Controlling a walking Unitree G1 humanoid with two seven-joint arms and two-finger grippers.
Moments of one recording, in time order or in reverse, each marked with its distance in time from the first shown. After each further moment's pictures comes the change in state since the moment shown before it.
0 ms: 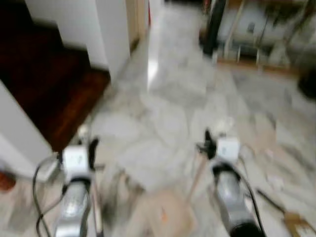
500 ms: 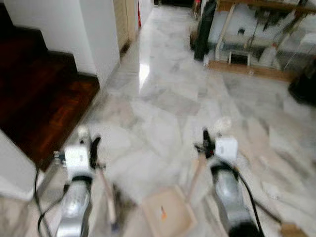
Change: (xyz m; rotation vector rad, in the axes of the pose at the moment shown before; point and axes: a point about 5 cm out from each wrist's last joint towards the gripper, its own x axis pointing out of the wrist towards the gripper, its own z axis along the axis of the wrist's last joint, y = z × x) left arm 0.001 -0.001 0.001 -0.003 0.000 -0.005; right arm -0.001 0.005 -0.001 0.021 0.013 0.011
